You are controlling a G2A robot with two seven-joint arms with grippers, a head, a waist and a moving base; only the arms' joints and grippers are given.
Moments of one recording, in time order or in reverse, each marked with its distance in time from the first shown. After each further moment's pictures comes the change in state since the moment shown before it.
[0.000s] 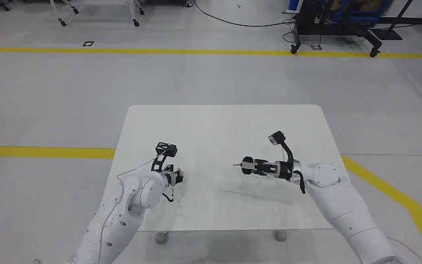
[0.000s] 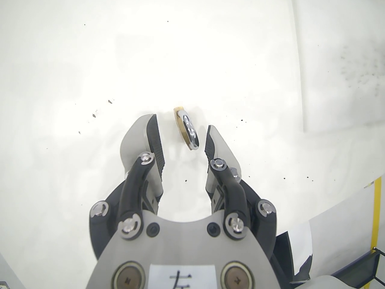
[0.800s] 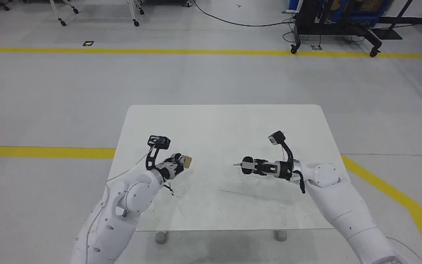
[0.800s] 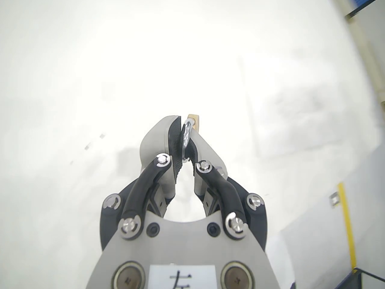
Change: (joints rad) left arm 0.124 -0.006 -0.157 -0.061 -0.305 -0.198 0.380; right arm 0.000 0.000 0.000 0.000 0.000 0.000 0.000
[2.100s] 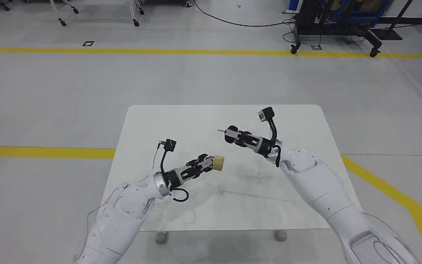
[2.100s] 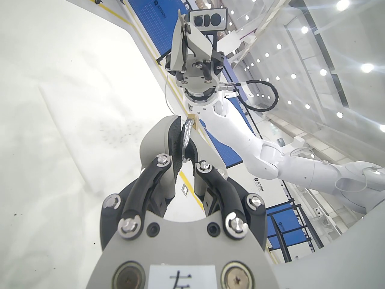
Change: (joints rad) left arm -0.081 -0.031 0.093 0.243 -0.713 -0.499 -0.056; right arm 0.211 -0.114 -0.192 0.129 0.001 -0.001 -0.346
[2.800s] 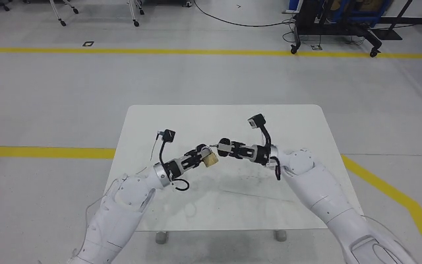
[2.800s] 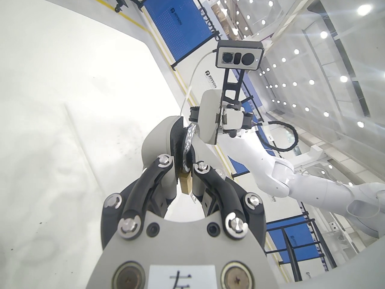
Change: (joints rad) left arm -0.047 0.000 0.003 -0.035 0.127 0.137 0.072; right arm -0.042 0.008 0.027 -0.092 0.000 -0.043 0.131
